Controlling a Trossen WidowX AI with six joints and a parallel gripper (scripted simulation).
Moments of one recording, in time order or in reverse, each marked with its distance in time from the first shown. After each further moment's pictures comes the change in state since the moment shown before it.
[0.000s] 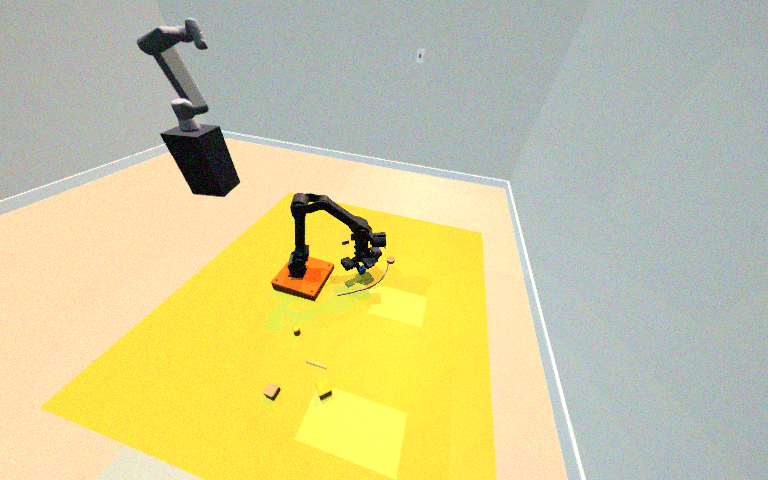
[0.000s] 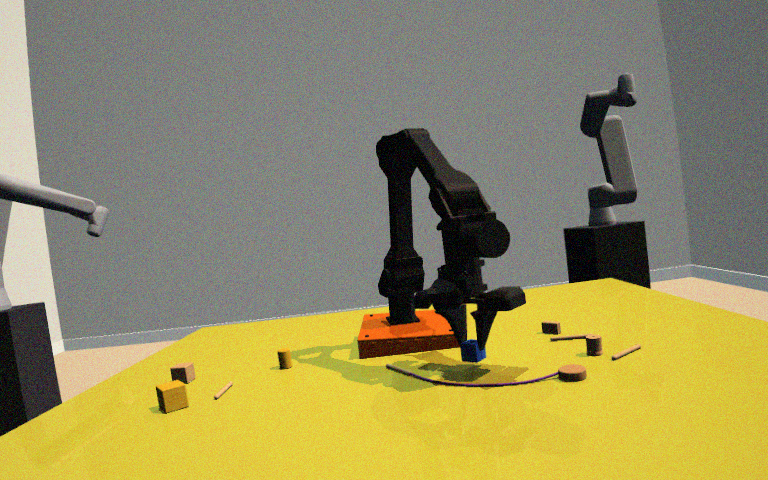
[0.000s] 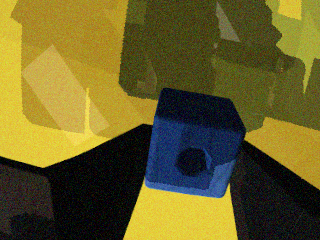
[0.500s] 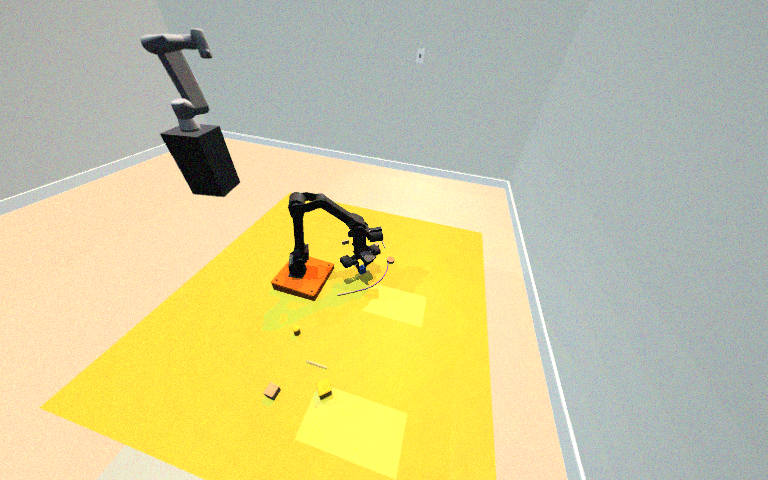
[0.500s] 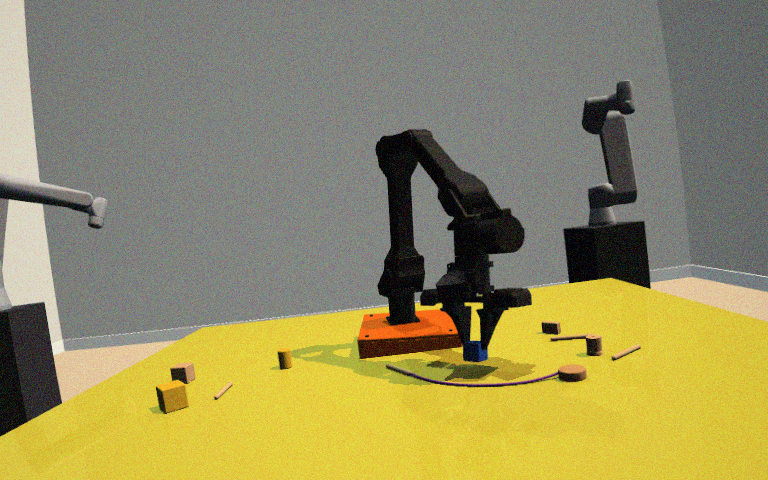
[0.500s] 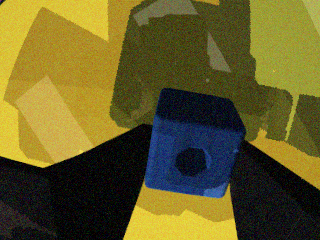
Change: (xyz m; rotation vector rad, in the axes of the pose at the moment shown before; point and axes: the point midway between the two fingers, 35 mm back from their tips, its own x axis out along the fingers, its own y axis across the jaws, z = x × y) arm 0.001 0.003 -0.008 -0.008 -0.134 -0.002
